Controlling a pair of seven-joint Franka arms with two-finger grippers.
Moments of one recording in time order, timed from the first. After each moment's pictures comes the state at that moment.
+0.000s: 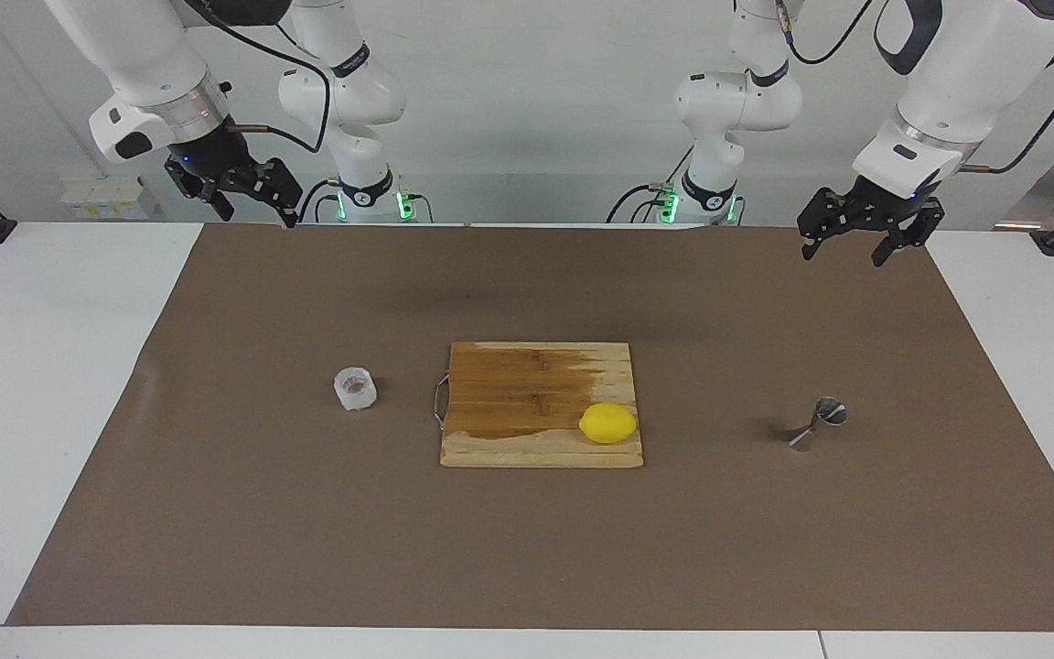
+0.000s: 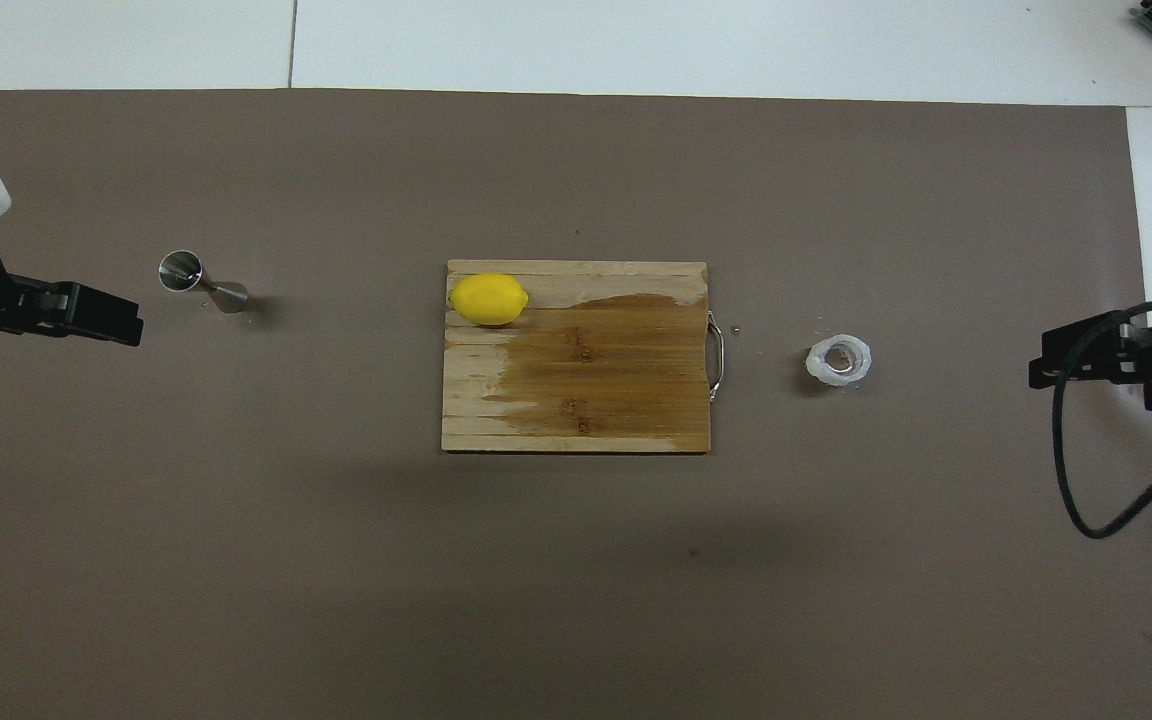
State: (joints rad) left arm -0.16 -0.02 0.05 -1.59 -0.02 1.57 0.06; right arm -0.05 -0.07 0.03 -1.61 0.07 1.44 0.19
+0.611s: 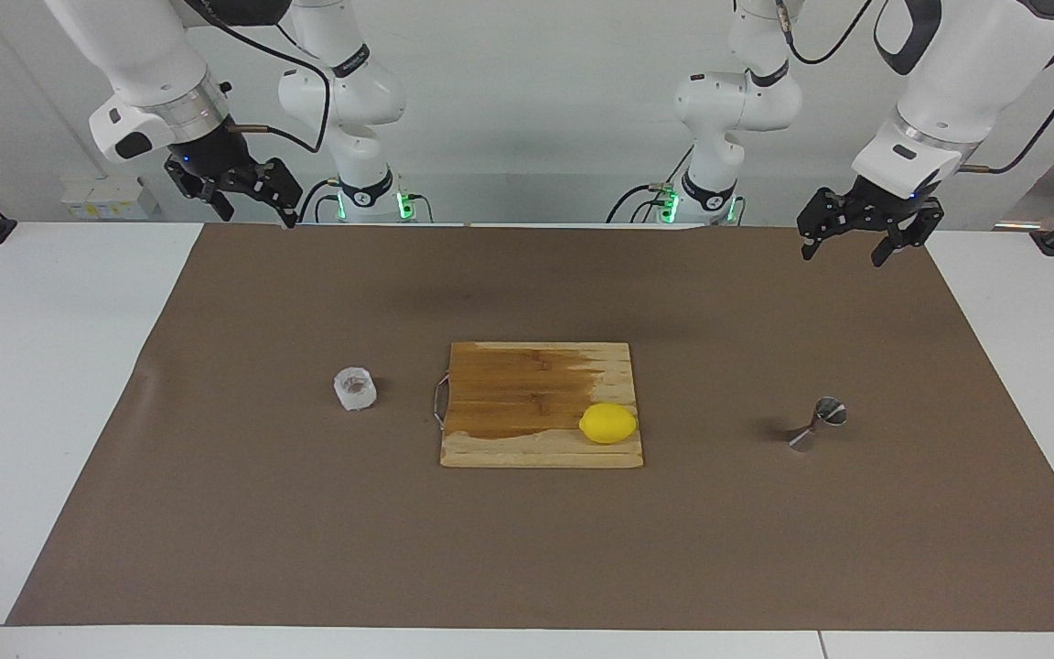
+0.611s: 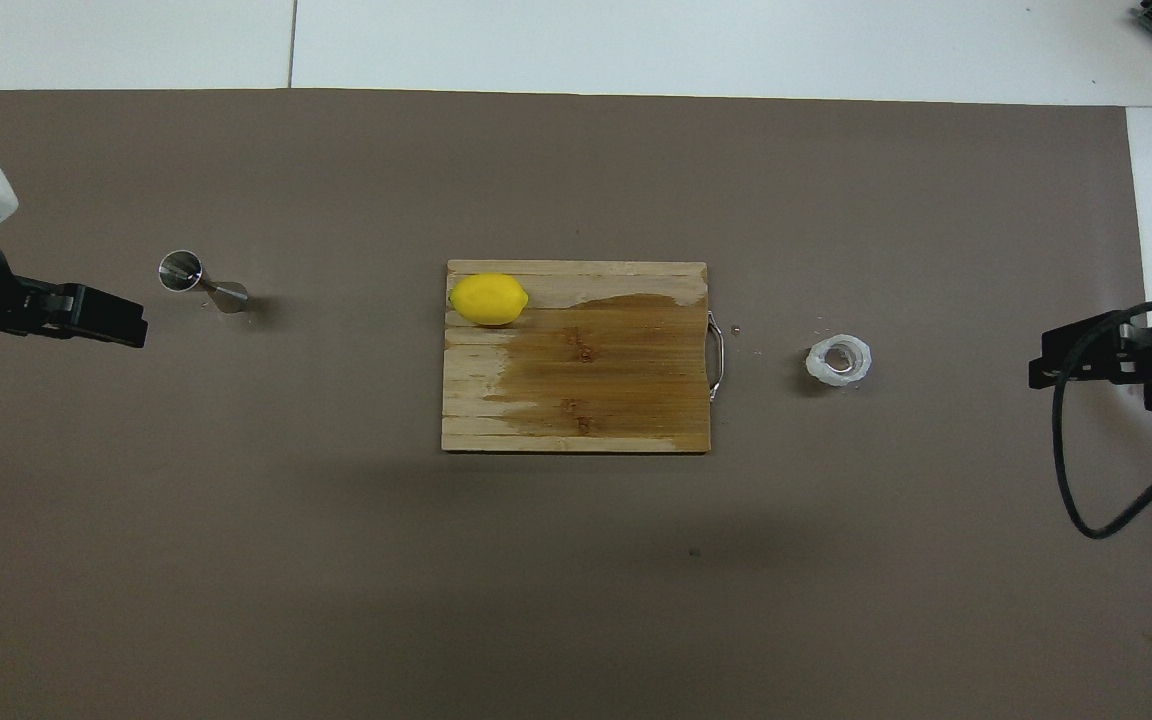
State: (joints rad) left arm -0.16 -0.02 0.05 -1.59 -0.02 1.57 0.05; right arm -0.05 -0.07 0.03 -1.61 0.07 1.44 0.19
